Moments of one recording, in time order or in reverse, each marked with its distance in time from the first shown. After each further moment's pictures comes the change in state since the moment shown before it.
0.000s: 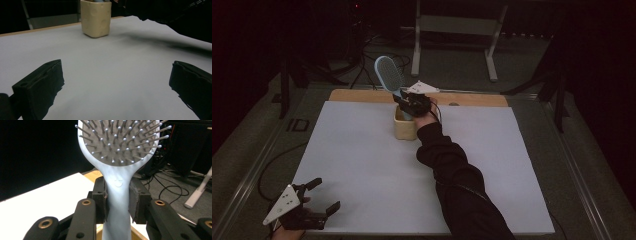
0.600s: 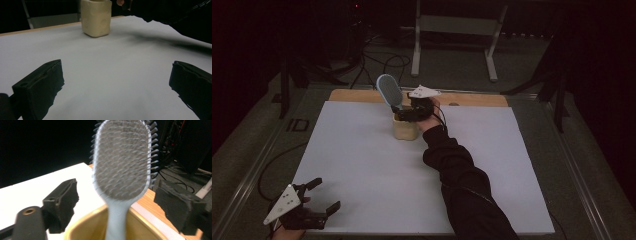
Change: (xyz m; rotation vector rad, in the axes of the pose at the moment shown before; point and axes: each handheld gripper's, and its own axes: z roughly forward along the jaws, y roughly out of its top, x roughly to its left) left arm 0.001 0.000 0.001 0.005 0.004 0.000; right arm -0.003 -0.012 -0.007 0.046 0.052 -0.024
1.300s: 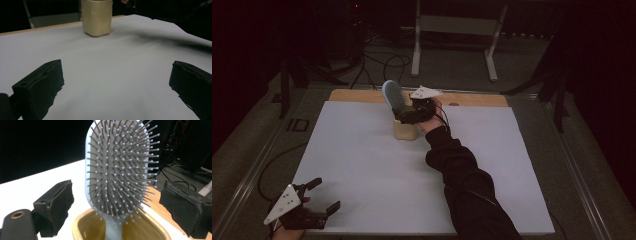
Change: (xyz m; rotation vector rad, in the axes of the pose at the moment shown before) left arm 0.000 0.000 0.000 0.001 0.004 0.000; right arm 0.002 0.003 -0.010 0.034 0.022 -0.020
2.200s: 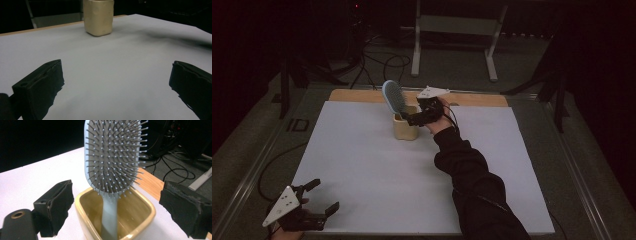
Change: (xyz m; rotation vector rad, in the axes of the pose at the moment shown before) left arm -0.002 -0.001 -0.004 0.004 0.016 0.007; right arm -0.005 0.004 -0.028 0.099 0.000 0.009
